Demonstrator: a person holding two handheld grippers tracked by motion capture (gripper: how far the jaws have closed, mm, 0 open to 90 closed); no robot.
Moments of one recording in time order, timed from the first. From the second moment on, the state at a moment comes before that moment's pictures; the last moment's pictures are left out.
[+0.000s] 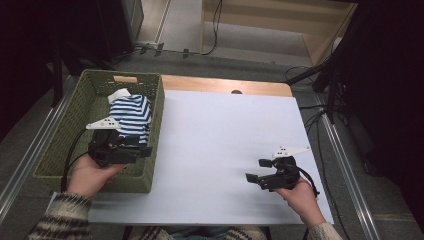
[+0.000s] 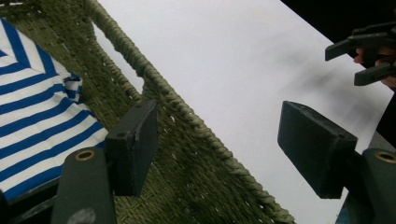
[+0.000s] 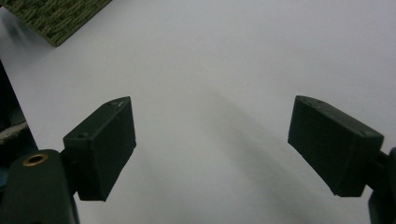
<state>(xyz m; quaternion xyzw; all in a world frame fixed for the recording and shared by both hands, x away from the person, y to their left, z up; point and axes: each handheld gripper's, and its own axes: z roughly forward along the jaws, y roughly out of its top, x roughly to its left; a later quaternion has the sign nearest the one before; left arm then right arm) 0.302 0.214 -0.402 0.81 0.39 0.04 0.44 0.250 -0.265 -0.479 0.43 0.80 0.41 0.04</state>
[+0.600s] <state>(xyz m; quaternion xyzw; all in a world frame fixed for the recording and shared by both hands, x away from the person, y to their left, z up) 0.307 0.214 -0.404 0.81 0.39 0.02 0.44 0.250 -0.263 -0.480 0.43 0.81 0.41 0.03</state>
